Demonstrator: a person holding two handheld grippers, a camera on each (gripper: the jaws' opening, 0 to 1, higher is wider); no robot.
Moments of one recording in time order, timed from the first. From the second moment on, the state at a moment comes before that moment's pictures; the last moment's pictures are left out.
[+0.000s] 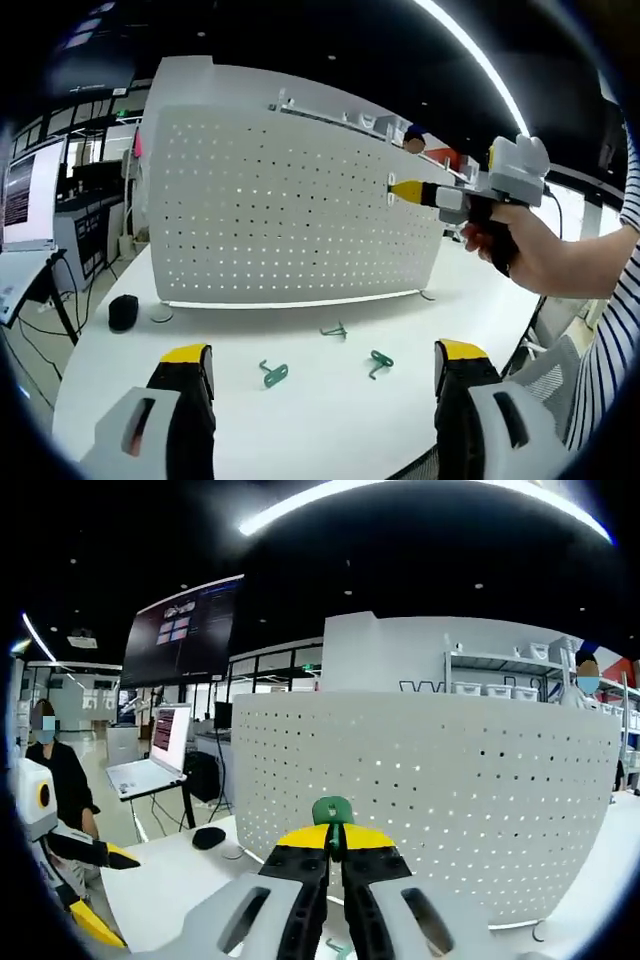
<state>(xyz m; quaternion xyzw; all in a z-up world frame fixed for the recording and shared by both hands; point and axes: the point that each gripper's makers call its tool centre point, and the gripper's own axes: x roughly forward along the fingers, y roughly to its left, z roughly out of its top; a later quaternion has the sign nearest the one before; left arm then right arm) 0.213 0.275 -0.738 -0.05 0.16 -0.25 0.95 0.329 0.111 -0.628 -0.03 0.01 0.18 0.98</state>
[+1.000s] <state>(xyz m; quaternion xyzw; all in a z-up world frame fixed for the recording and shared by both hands) 0.213 0.281 -0.746 -0.10 0.18 -0.25 0.95 0.416 0.048 -0.591 0.02 -0.03 0.04 1.00</state>
